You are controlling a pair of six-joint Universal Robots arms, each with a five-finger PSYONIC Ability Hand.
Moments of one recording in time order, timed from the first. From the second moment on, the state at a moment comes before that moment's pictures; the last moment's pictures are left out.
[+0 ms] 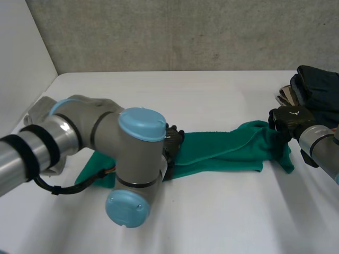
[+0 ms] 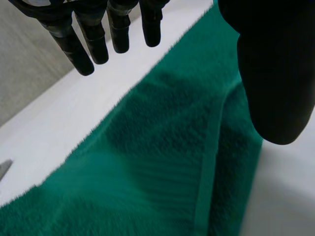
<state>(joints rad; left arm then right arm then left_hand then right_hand) 3.90 -2.42 -0.98 2.97 -1.82 3.41 1.66 -1.05 1.48 -0.08 1.34 2.85 0.19 0.21 0.21 0.20 0.05 1.14 1.18 1.19 1.20 0.99</state>
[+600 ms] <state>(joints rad) 3.98 -2.48 -0.90 3.02 -1.86 3.54 1.68 -1.07 1.49 -0.08 1.33 2.84 1.16 1.19 1.18 1.19 0.99 1.14 1.18 1.19 1.20 0.99</state>
